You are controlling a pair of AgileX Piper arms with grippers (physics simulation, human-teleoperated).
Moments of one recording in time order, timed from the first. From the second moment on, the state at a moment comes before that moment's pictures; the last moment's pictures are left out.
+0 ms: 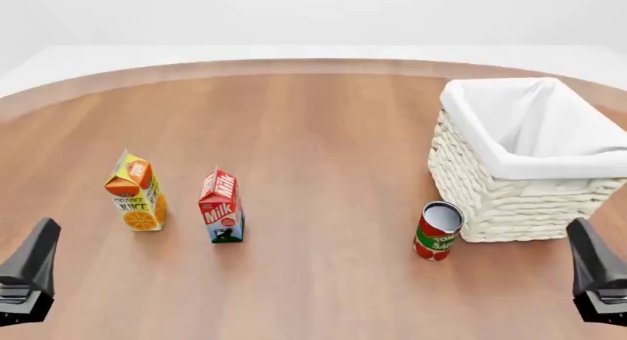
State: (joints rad) left arm 0.00 0.00 0.00 0.00 0.00; right arm 0.00 0.00 0.00 0.00 0.00
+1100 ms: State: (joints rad) left arm 0.00 0.01 0.00 0.00 0.00; right arm 0.27 0.23 -0.12 -0.03 -0.03
